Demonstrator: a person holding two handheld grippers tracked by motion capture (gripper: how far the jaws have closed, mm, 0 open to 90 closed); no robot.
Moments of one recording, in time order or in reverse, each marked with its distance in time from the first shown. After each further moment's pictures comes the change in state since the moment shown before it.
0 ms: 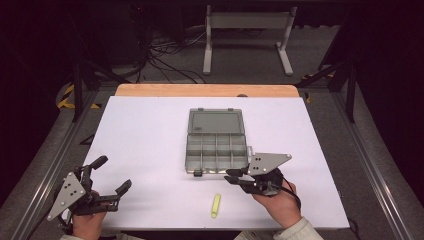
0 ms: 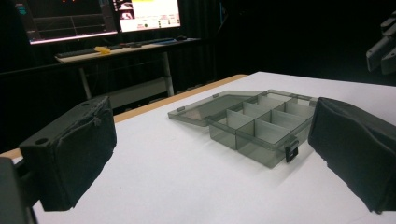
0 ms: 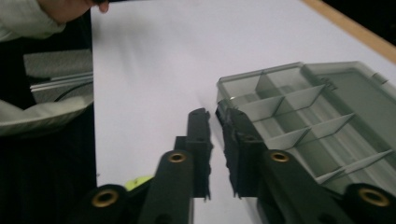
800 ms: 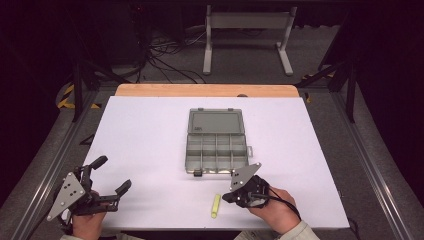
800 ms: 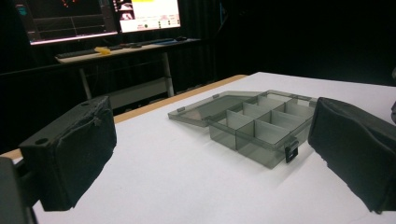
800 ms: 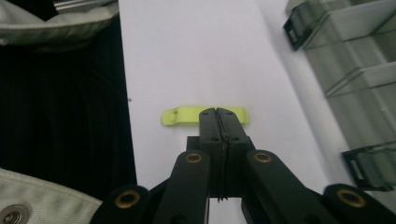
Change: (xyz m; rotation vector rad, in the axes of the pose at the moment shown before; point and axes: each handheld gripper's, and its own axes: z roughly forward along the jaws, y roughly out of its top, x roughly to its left) left arm 0.000 0.000 0.000 -0.001 0.000 -0.002; right arm 0.017 -0.017 0.039 0.335 0.153 -0.026
